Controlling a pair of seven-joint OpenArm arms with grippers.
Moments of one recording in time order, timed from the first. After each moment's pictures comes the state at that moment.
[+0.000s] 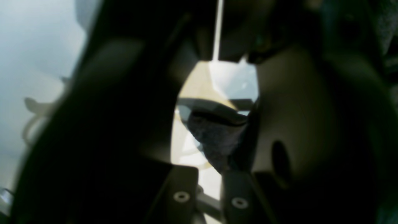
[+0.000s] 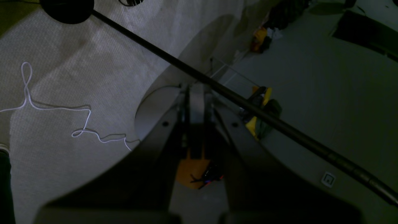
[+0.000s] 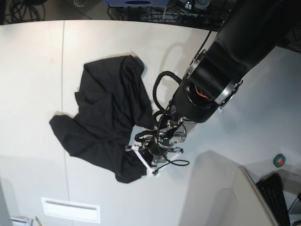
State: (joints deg) left arm -40.4 6.3 40.0 5.6 -41.6 -6.8 -15.5; right arm -25.8 -2.5 72.4 114.8 -31.6 40.6 -60.7
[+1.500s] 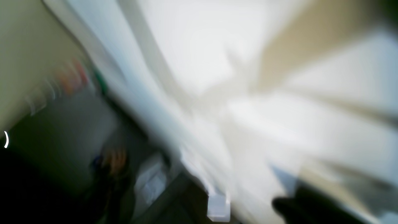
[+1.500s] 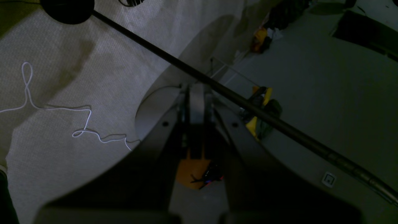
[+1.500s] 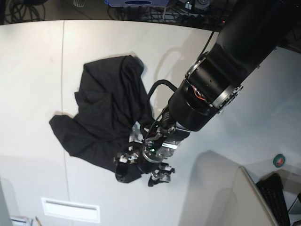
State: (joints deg) left arm -41.8 6.4 48.3 15.7 -41.1 3.2 -14.7; right arm -25.6 -2.5 72.4 114.8 -31.7 40.5 -60.7
